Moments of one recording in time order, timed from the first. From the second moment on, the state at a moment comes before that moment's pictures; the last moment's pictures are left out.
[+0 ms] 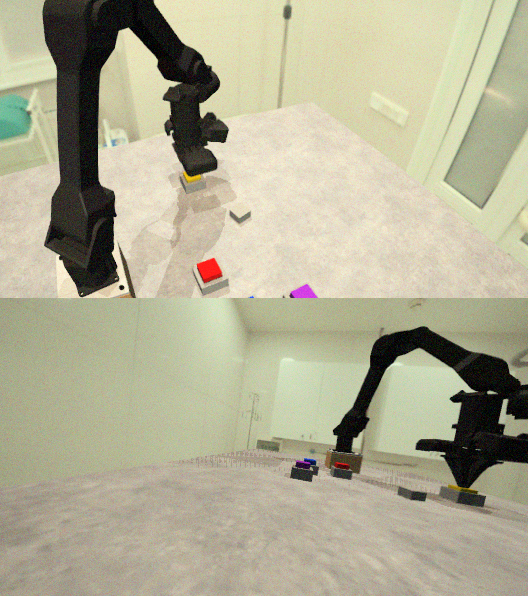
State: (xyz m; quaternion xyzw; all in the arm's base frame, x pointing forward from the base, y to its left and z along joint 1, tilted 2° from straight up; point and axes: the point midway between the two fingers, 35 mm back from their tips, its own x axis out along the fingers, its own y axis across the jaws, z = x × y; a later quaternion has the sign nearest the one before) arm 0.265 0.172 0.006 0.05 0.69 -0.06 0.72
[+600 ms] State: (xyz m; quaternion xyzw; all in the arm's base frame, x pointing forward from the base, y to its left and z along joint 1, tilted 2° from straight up) arm 0.263 0.172 0.038 0.05 0.69 -0.06 0.72
